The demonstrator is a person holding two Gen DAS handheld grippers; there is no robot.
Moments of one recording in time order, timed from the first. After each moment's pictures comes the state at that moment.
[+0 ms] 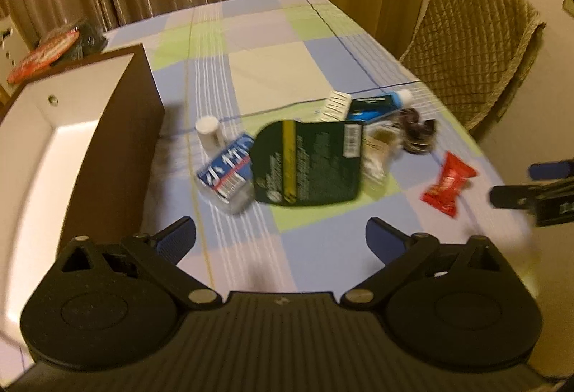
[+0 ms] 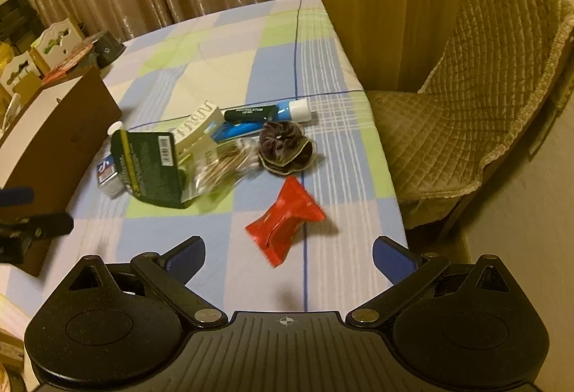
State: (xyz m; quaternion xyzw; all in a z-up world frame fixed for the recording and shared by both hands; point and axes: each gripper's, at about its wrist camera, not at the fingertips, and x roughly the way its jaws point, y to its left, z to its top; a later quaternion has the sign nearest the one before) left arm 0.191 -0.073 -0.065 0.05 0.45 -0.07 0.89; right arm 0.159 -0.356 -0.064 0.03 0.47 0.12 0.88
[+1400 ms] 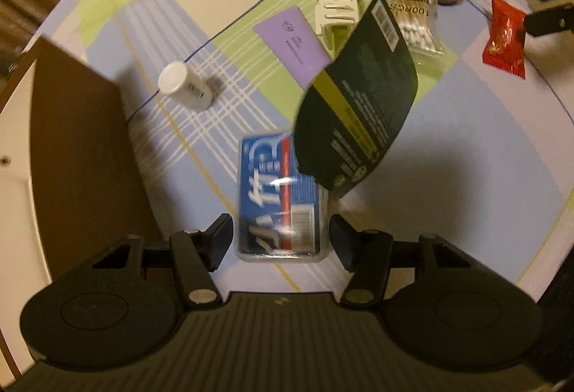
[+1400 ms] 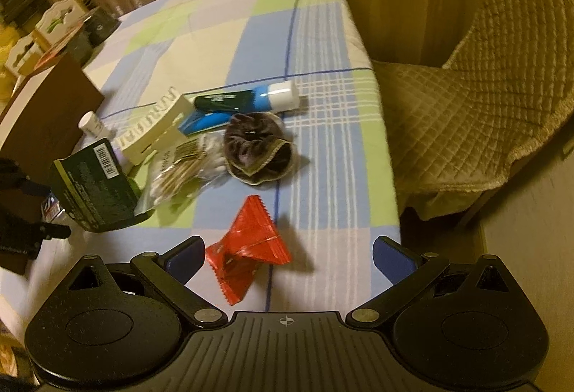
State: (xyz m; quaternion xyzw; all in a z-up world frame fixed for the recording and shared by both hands) left arm 0.234 -0.055 -0.144 0.24 0.59 -0.14 0.76; right arm 0.225 -0.376 -0.101 0.03 0.52 0.16 0.84
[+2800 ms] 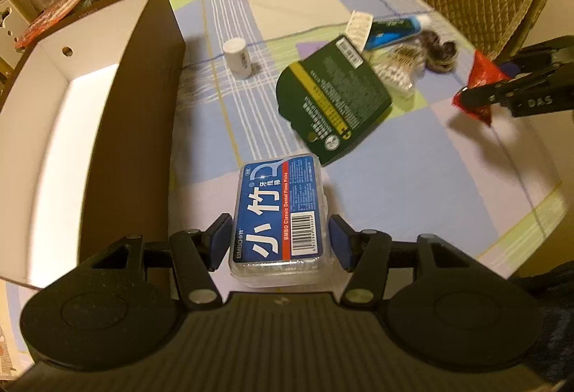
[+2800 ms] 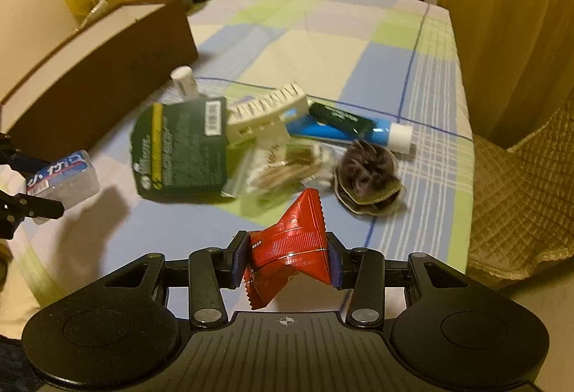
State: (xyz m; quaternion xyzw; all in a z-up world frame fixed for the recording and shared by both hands) left arm 0.147 -0.049 -0.083 0.08 0.52 -0.05 0.85; right arm 0.201 -0.313 -0.092 -0.09 0.46 0.29 0.83
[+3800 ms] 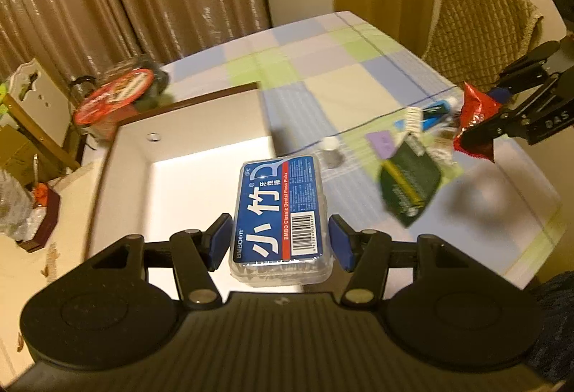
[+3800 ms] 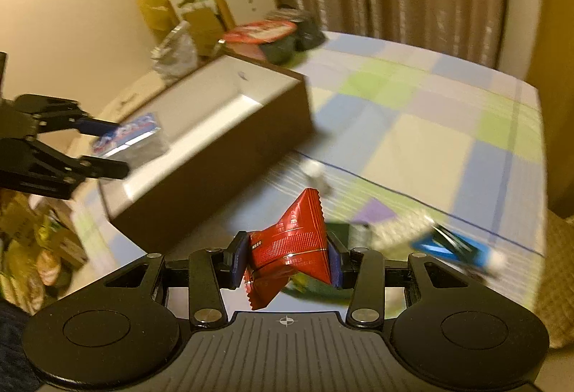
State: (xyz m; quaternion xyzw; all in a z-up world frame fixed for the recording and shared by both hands) left arm 0.148 0.064 0.022 0.11 0.43 -0.06 0.89; right arm 0.200 -0.194 0.011 -0.07 0.43 0.42 0.80
